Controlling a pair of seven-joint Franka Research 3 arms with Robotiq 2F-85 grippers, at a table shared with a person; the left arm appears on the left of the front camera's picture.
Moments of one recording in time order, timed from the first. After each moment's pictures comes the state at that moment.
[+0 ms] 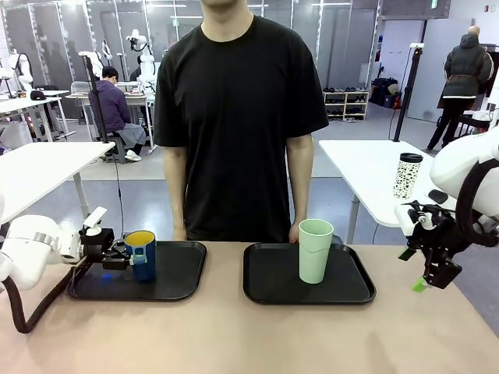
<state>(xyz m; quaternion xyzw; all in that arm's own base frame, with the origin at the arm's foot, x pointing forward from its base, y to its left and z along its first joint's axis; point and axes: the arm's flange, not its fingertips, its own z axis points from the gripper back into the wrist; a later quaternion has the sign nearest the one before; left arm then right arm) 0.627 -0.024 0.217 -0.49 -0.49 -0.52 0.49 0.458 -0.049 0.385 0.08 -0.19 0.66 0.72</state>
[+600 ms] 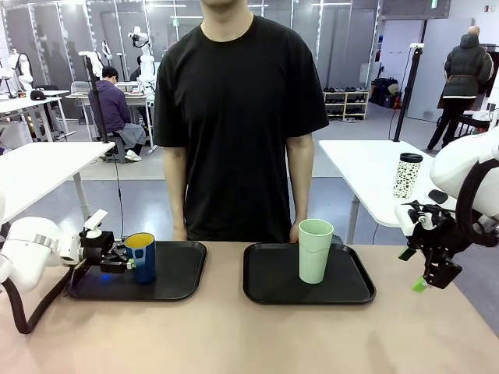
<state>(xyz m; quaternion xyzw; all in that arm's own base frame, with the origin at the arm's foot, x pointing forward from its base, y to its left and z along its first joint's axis) 0.624 -0.022 0.209 -0.50 -0.48 -0.52 0.50 0.458 -0.049 0.385 0.08 -0.19 0.66 0.72</state>
